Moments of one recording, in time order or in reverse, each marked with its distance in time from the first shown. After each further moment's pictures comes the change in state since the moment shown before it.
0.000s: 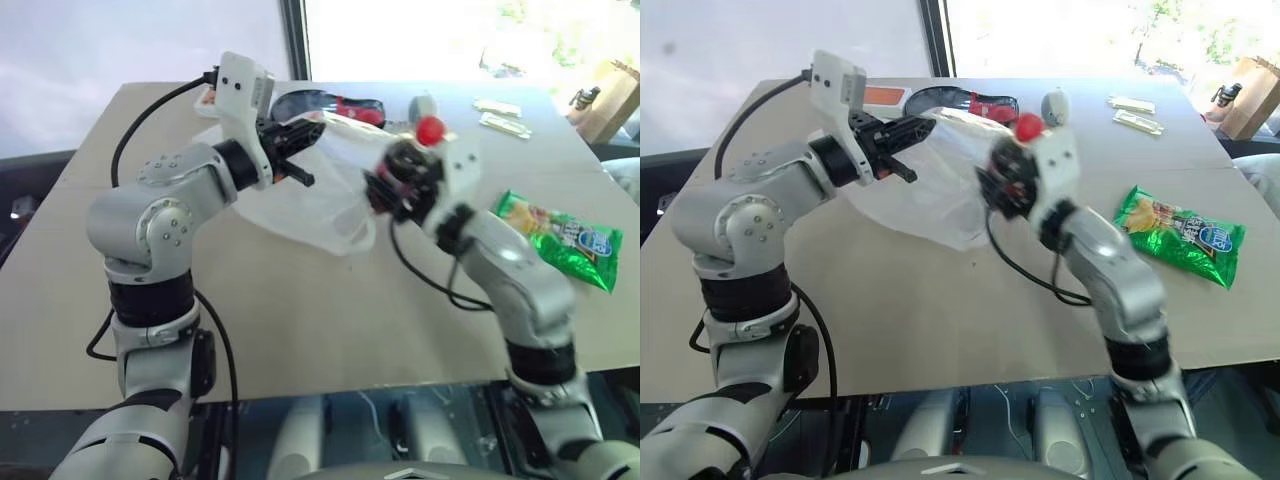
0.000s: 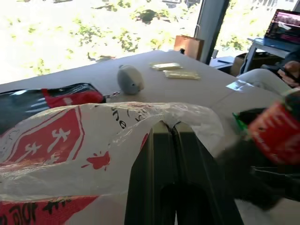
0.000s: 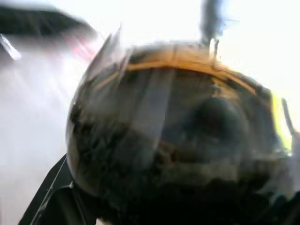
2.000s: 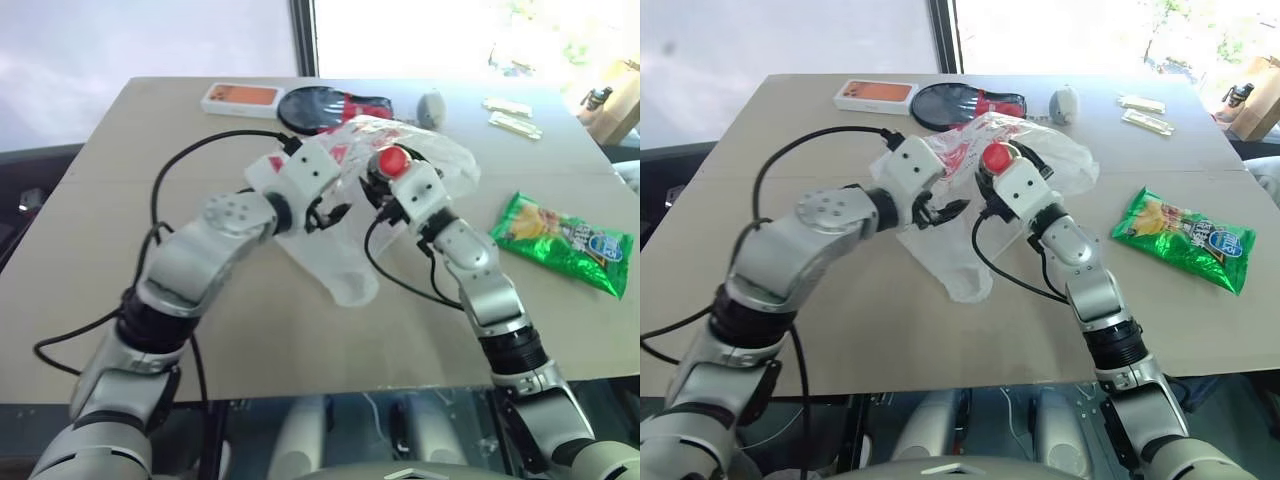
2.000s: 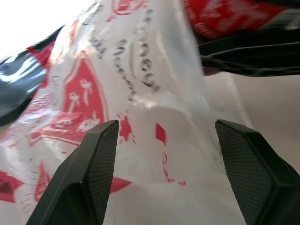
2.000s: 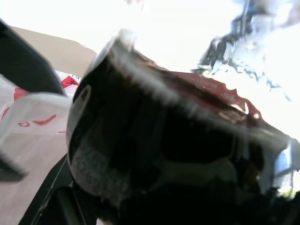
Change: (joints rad) left arm 0.100 0.166 -0.493 -0.049 0.288 -0.176 0.080; right arm 0.080 -0.015 0.064 0.253 -0.472 -0.528 0.066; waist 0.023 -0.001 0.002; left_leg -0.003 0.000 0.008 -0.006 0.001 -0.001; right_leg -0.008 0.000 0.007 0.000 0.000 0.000
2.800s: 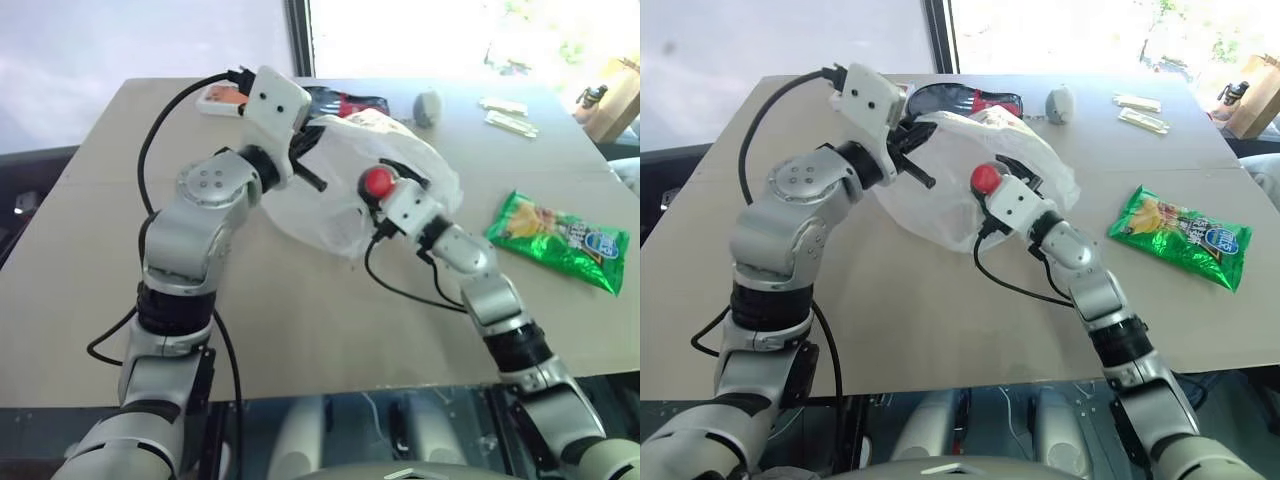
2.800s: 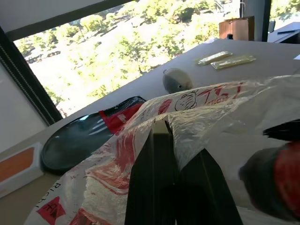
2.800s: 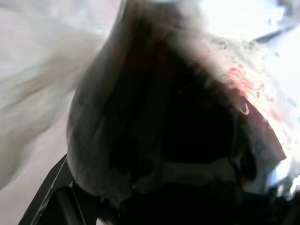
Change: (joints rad) left arm -0.015 -0.154 0.267 0.006 0.016 -0.134 -0.025; right arm -0.066 -0.061 0.062 0.188 -0.035 -0.156 0.080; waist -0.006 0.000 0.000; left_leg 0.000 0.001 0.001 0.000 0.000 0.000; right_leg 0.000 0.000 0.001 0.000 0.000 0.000
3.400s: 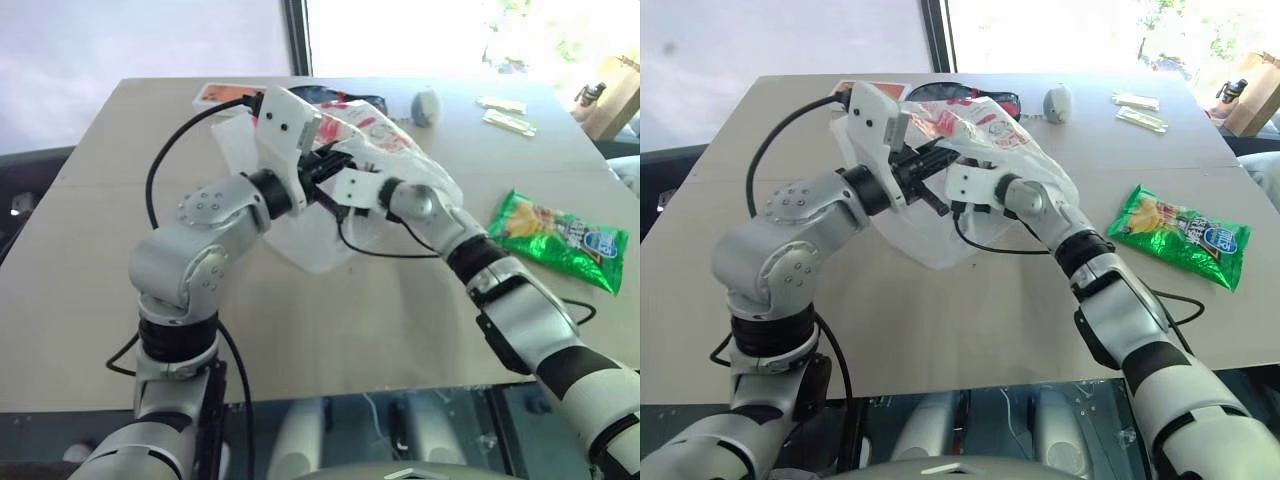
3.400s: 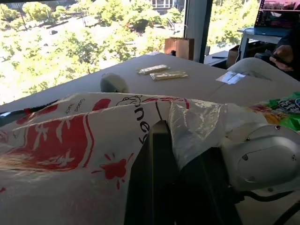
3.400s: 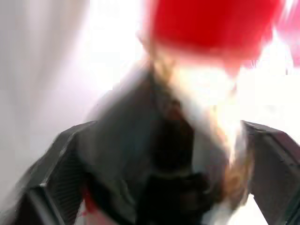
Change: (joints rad) left arm 0.044 -0.123 0.116 -0.148 -0.216 0.213 0.053; right arm -0.514 0.072 0.140 0.753 -0.208 -0.271 0.008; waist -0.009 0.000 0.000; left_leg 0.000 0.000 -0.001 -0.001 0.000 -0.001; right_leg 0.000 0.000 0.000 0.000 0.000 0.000
